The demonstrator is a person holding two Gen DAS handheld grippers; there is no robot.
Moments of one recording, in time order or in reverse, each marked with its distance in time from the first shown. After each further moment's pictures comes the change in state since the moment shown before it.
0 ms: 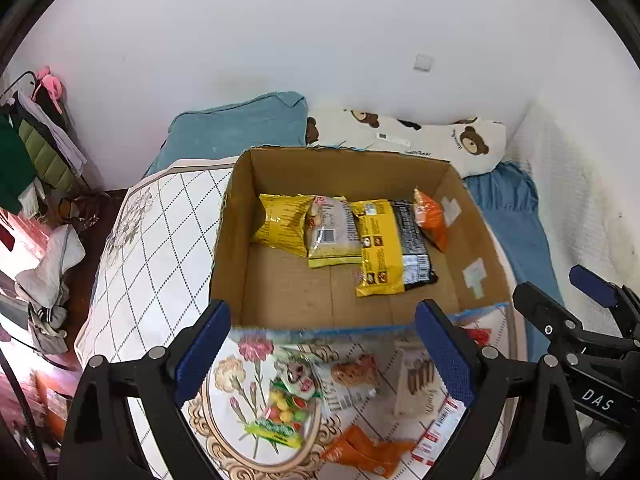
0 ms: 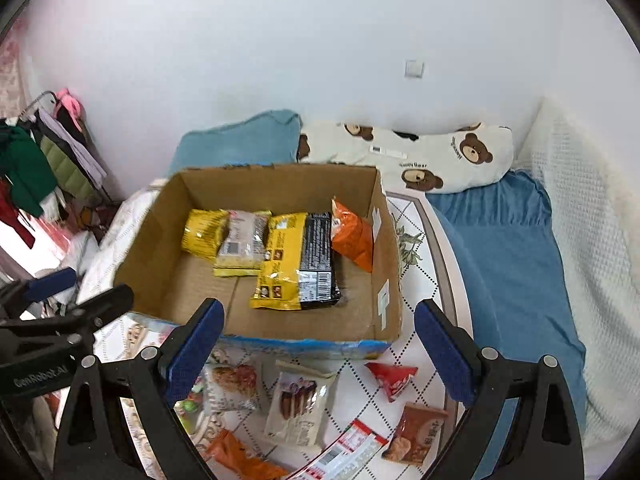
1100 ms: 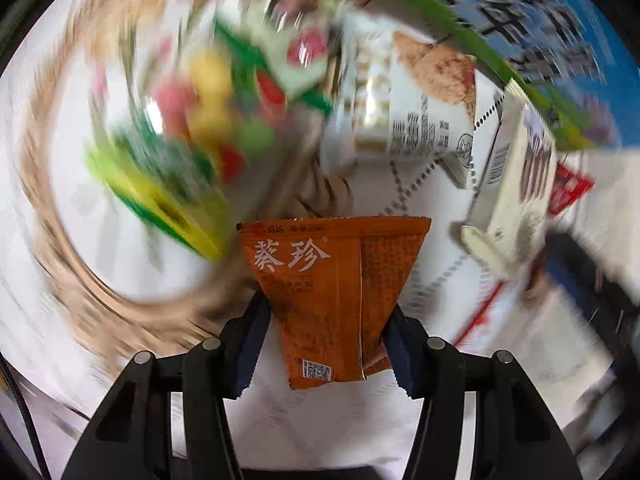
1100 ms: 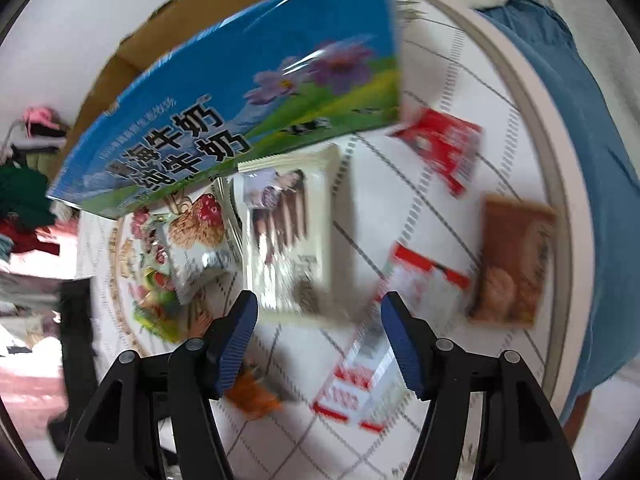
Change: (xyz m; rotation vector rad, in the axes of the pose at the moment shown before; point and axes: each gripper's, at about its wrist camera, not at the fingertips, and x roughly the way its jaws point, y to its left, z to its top) left arm 0.177 0.001 -0.192 -0.266 0.613 -0.102; right arm 0.135 -0.024 -0.145 0.238 0.448 0.123
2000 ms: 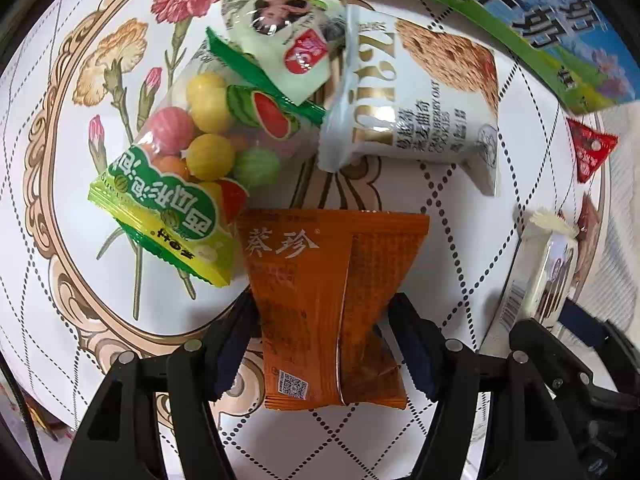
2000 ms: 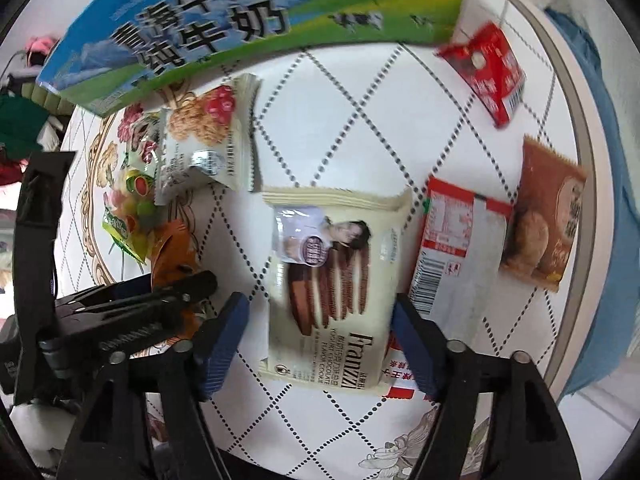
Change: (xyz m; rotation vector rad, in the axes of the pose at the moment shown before) left arm 0.030 0.023 0.005 0.103 -0.009 0.055; right arm 0.026 0.025 -0.055 -0.148 0.122 -0.081
